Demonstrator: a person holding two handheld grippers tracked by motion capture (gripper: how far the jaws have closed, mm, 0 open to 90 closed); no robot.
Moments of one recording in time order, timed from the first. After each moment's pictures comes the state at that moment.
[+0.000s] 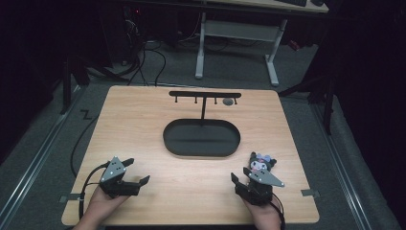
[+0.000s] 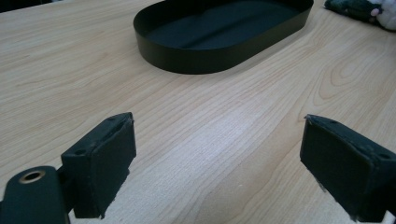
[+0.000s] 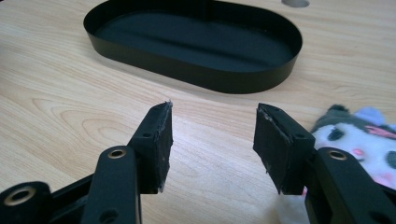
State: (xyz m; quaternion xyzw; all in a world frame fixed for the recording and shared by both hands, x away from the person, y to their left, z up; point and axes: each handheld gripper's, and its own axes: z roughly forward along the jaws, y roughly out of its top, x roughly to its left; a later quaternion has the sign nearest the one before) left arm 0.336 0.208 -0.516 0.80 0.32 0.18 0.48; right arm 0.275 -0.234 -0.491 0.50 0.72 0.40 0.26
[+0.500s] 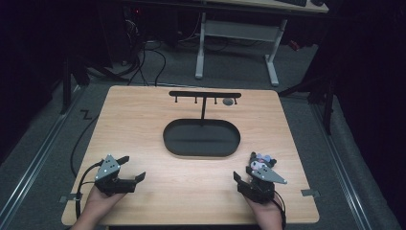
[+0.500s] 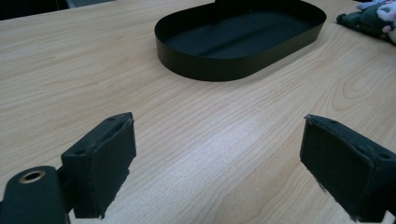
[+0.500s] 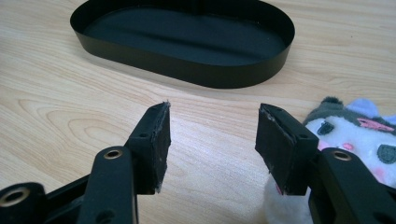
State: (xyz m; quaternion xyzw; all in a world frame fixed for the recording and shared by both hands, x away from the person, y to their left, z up) left arm 0.338 0.219 -0.513 0.78 0.33 0.19 0.49; right arm 0.281 -0.244 -0.495 0.51 0.71 0.40 0.26
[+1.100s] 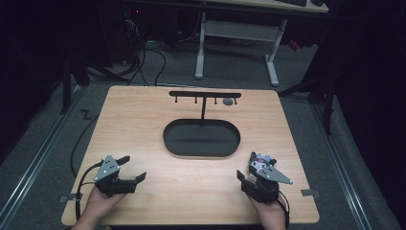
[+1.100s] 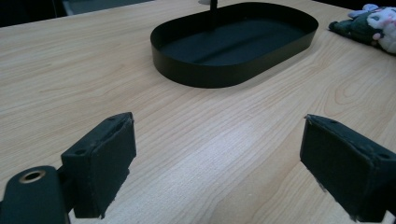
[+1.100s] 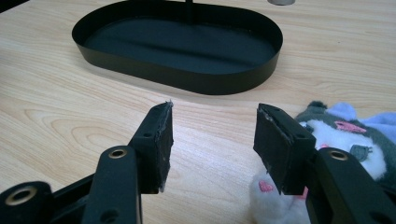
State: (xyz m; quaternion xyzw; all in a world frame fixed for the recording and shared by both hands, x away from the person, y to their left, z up) left arm 0.334 0.215 -0.511 0.78 0.32 0.19 0.51; right arm 0.277 -0.250 -0.484 0.52 0.71 0.41 0.26
